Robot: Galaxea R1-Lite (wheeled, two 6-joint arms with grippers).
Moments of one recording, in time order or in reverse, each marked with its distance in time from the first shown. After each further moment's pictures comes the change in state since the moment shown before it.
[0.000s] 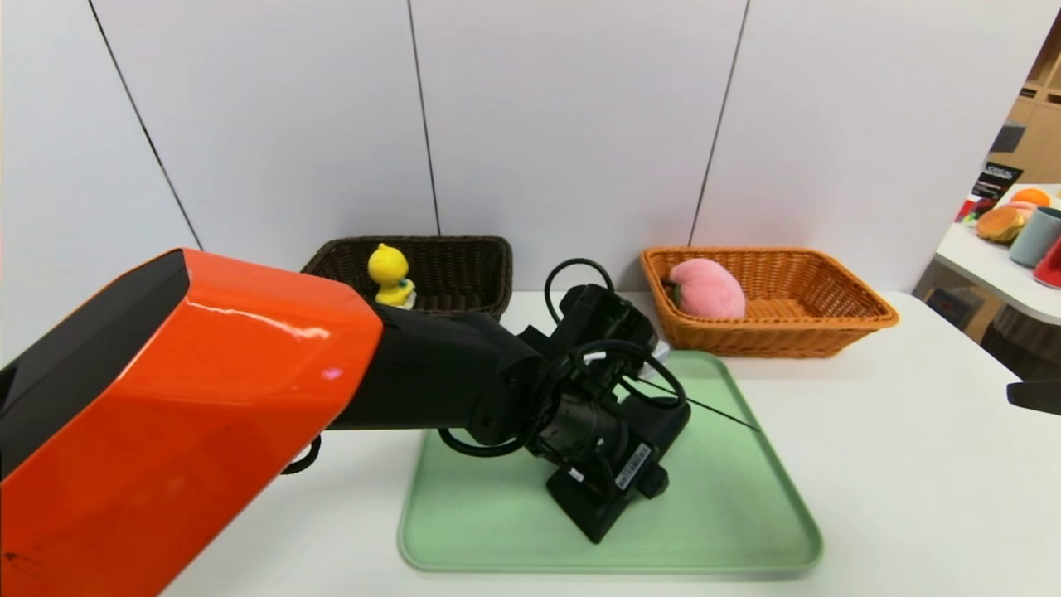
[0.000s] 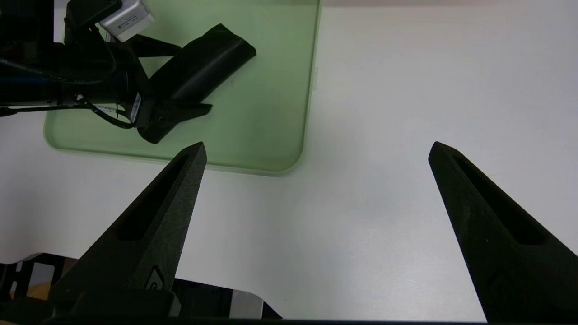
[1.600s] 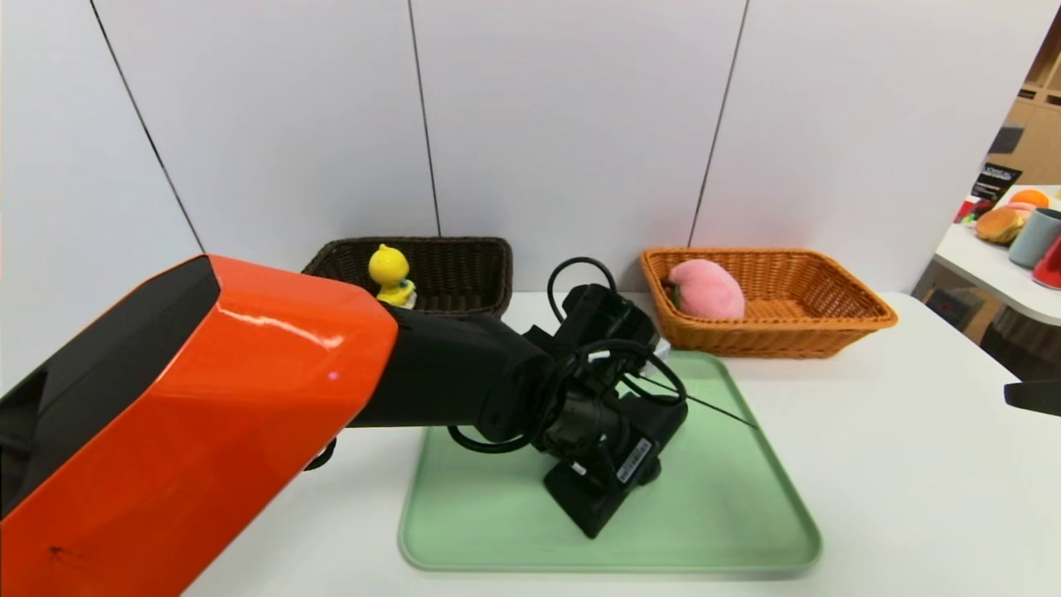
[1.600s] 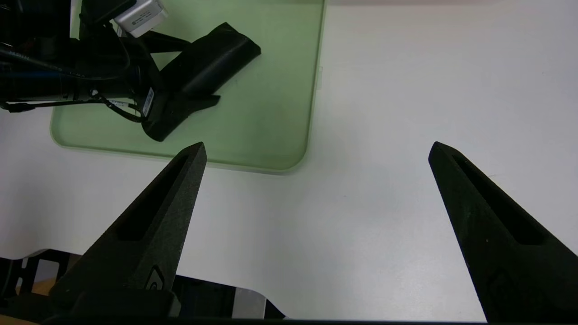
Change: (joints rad) left arm 0.001 0.039 -0.022 0.001 0.016 0.014; right arm 0.000 0.003 0.000 -0.001 0.013 0.001
